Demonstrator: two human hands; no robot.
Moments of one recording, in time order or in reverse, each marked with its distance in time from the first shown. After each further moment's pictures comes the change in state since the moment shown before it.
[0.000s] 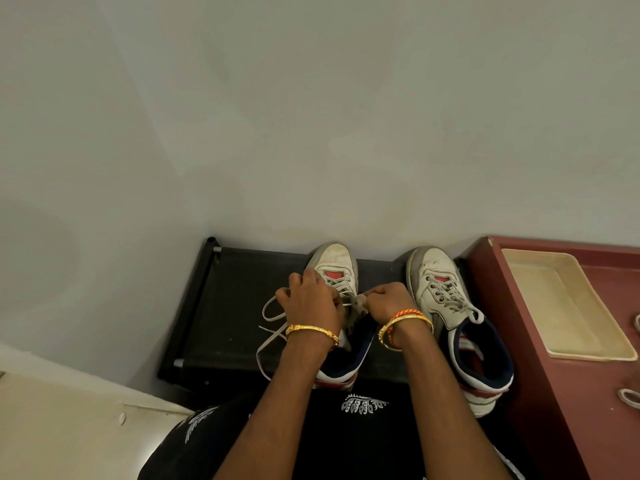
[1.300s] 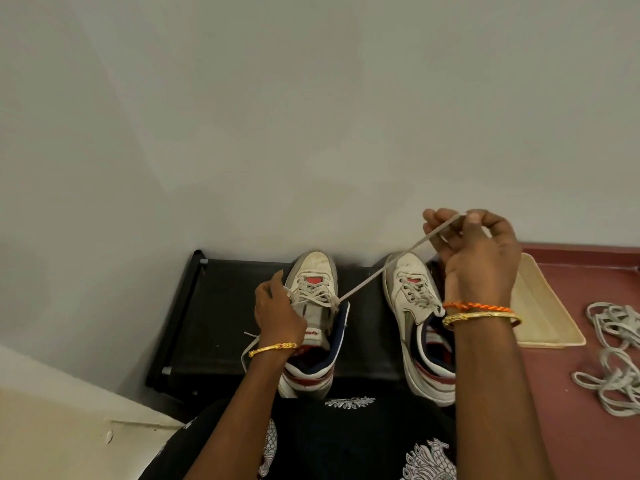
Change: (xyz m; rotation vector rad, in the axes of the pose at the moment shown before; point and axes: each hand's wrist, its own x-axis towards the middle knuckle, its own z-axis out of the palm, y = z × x) left_hand -0.010 -0.018 0.004 -0.600 0.043 -0.165; right_hand -0.074 -0.043 -0.108 1.139 0.445 -0.492
